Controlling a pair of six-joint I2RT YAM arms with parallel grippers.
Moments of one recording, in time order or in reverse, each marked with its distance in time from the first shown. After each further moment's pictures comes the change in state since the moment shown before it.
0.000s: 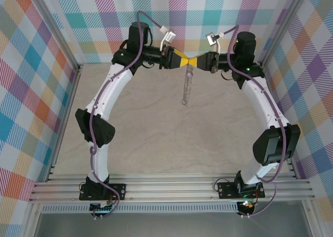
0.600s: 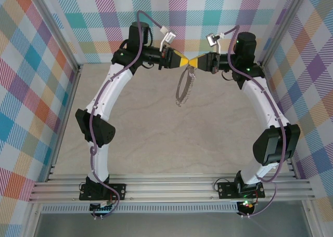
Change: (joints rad) left arm -0.005 0.002 0.016 -0.035 0.026 0.035; right arm -0.001 0.001 -0.007 0.015 -0.021 0.008
